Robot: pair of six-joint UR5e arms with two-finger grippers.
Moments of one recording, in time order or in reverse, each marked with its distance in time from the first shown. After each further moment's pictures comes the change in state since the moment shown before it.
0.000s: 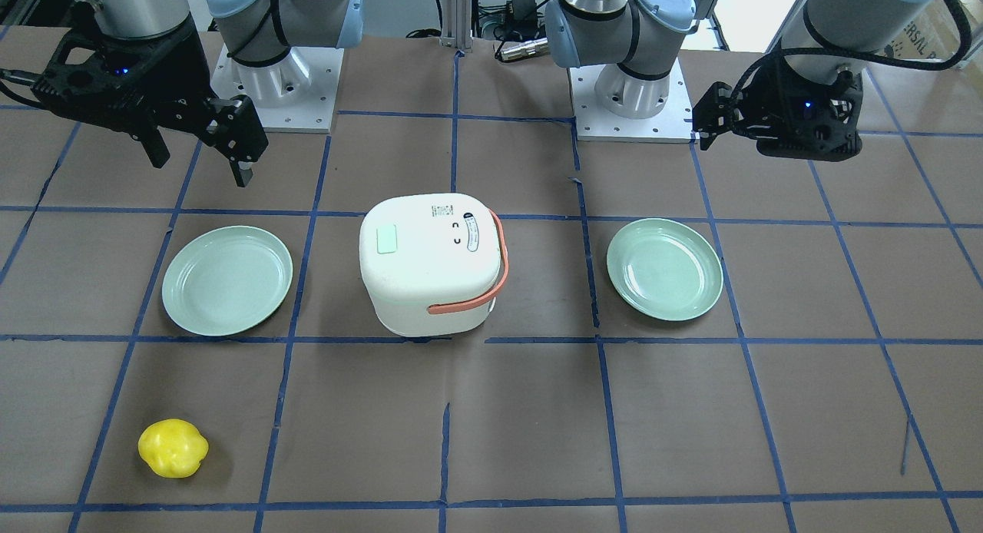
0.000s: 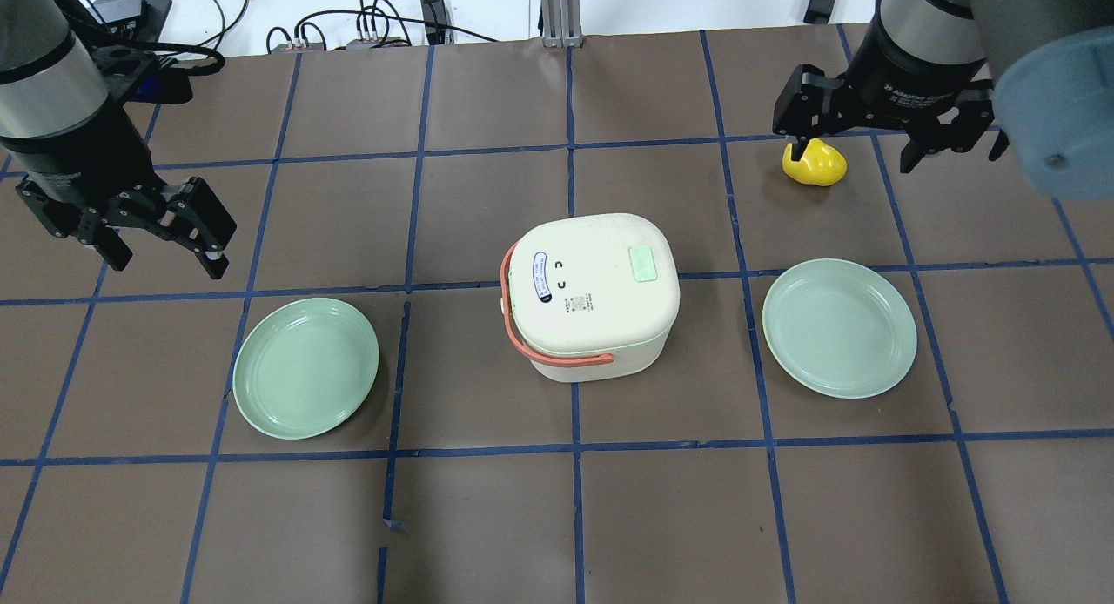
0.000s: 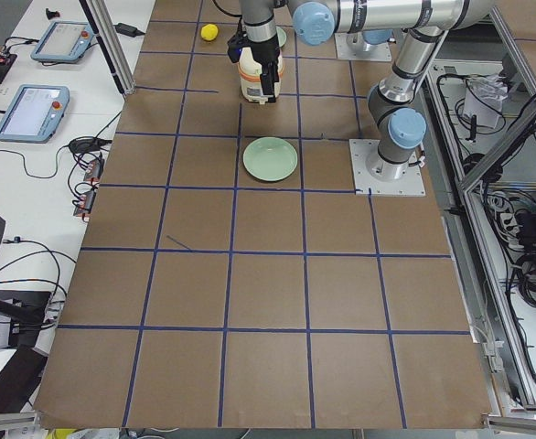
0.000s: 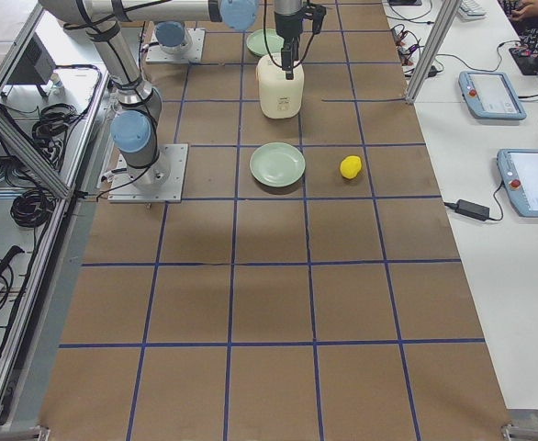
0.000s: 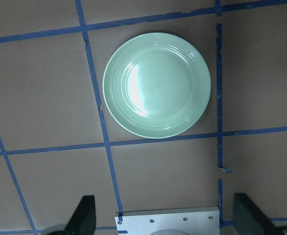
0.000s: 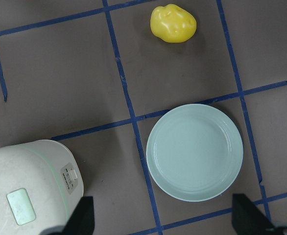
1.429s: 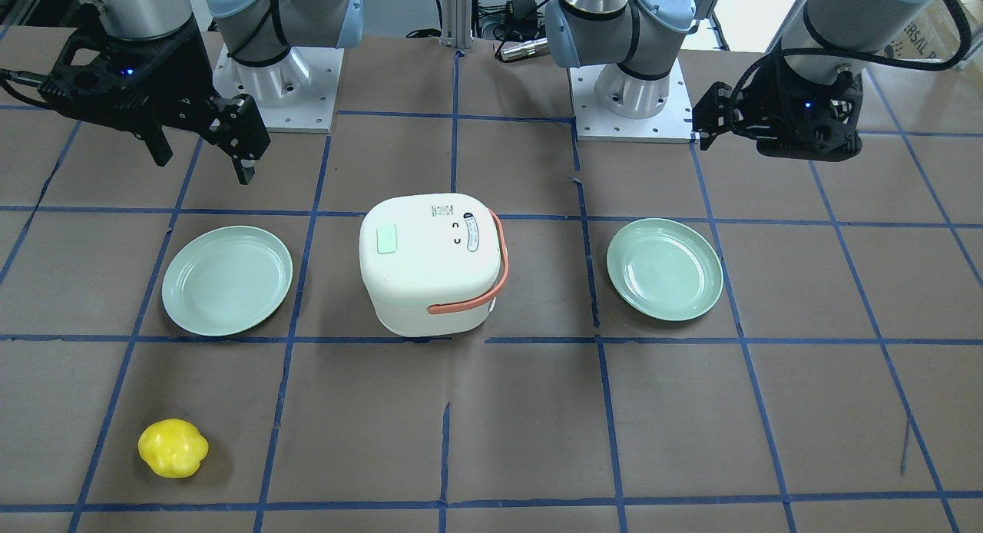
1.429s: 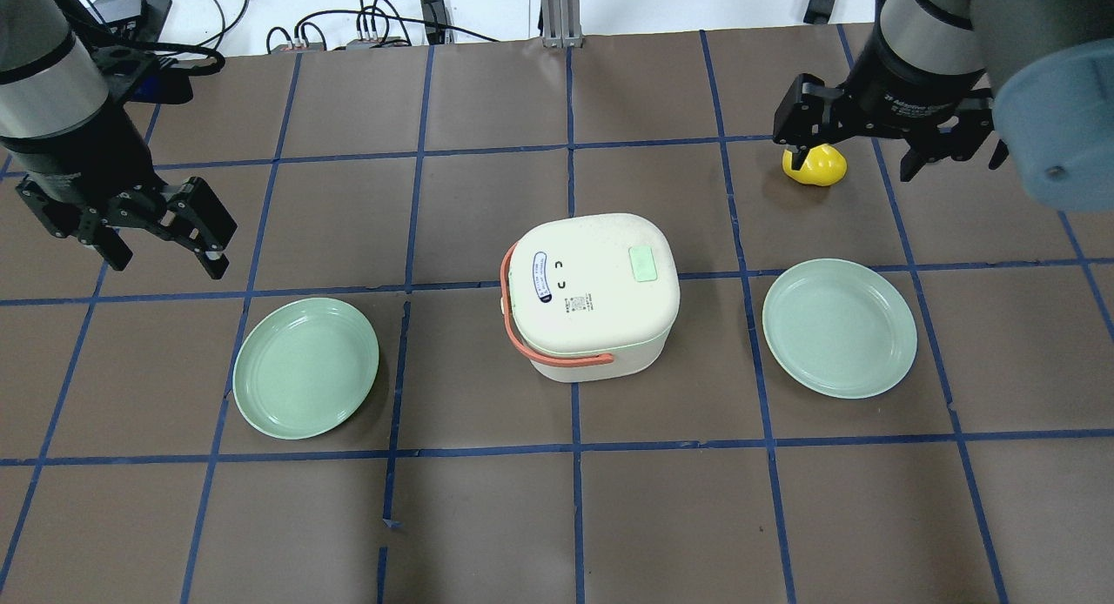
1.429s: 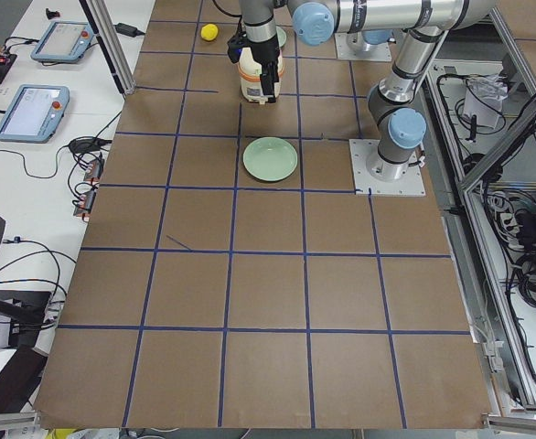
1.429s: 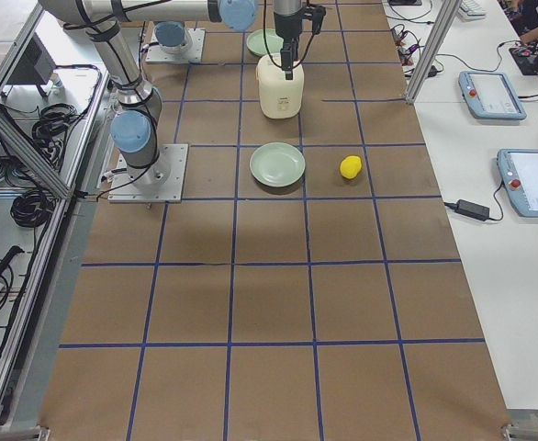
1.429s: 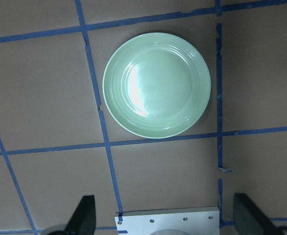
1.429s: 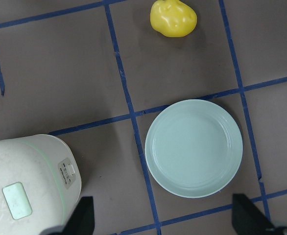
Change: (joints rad) left arm 0.000 0.000 0.000 0.000 0.000 0.000; right arm -0.001 -0.012 0.023 0.001 0.001 -0.009
